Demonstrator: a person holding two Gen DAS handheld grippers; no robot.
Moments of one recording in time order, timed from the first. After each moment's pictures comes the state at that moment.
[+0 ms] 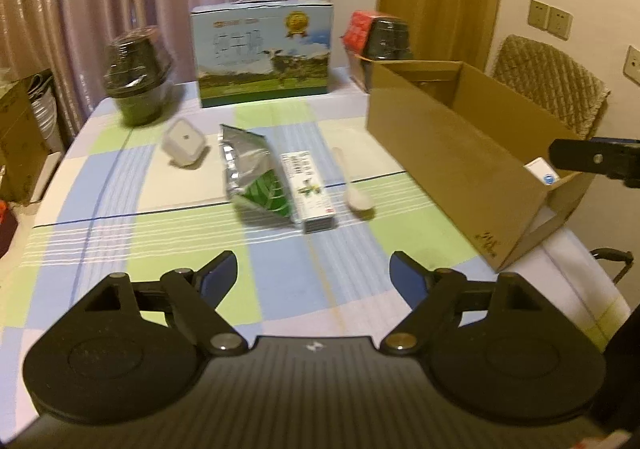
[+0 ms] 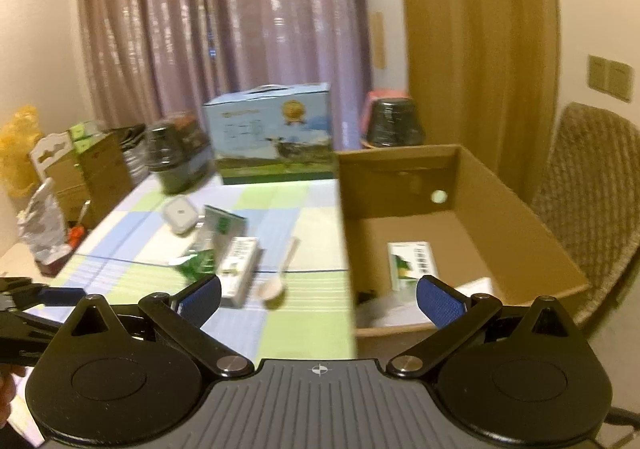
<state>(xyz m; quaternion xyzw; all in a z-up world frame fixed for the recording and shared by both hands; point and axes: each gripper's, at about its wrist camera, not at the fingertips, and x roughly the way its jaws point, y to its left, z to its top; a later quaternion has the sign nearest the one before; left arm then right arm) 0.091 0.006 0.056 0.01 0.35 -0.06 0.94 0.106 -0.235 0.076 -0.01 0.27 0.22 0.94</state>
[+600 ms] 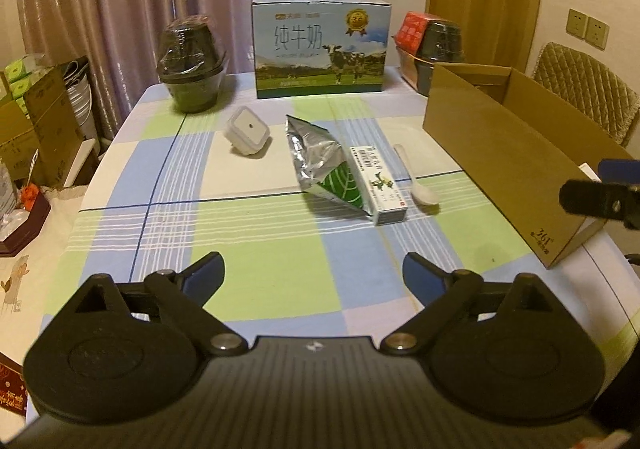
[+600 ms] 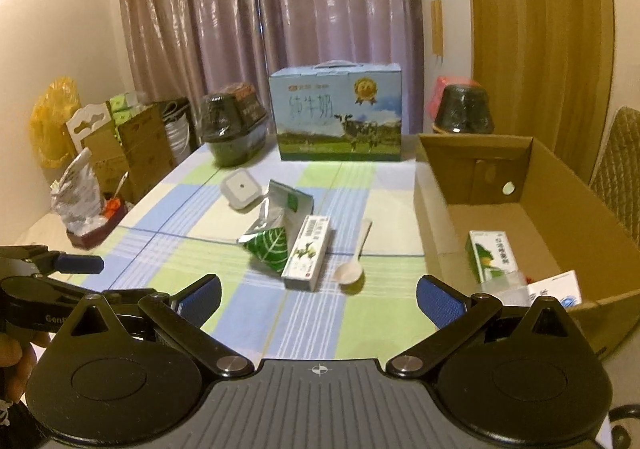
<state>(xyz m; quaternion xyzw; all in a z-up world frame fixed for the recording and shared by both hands) 0.086 0.062 0.053 0.00 0.35 -0.02 0.94 0.094 -0.166 0.058 -0.03 0.30 0.27 0.92</state>
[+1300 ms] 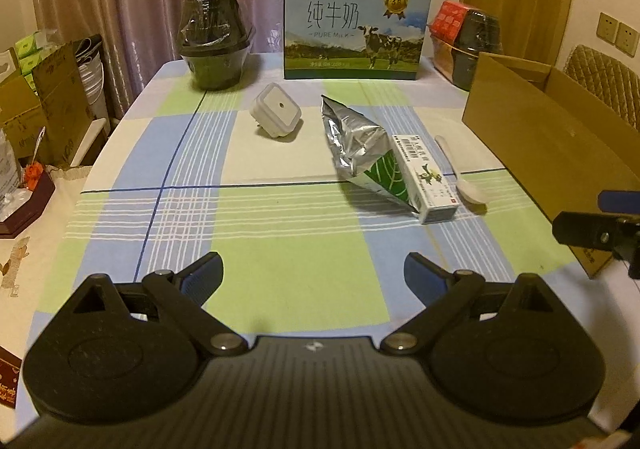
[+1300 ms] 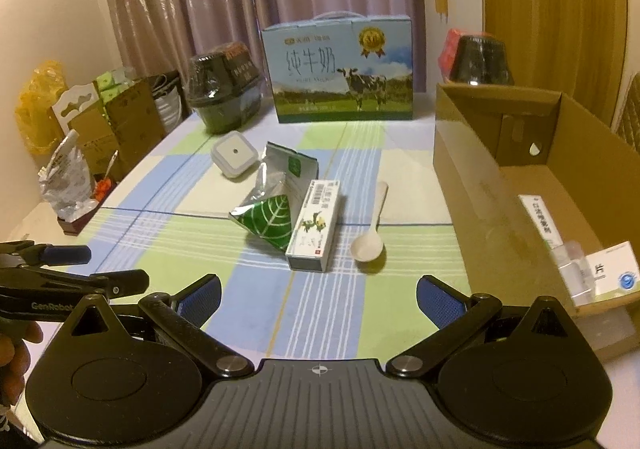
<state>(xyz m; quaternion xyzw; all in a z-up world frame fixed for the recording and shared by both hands) 0.123 0.094 0.019 -0.01 0.37 0.00 0.93 0.136 -0.131 0.011 -0.02 0.34 0.26 0.90</state>
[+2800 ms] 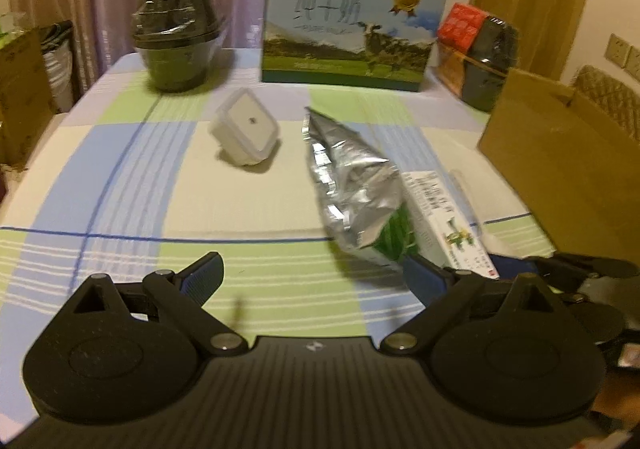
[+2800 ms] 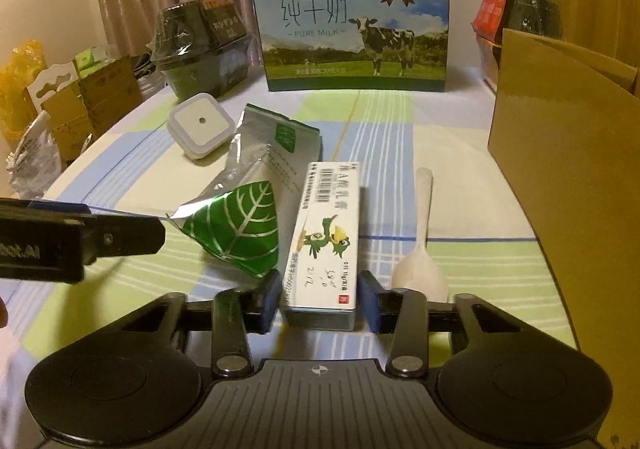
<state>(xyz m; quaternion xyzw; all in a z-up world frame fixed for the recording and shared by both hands) 0.233 0.103 -0.018 -0.05 0.36 -0.04 0.93 0.231 -0.062 -0.080 -0.04 0.35 0.25 0.90</state>
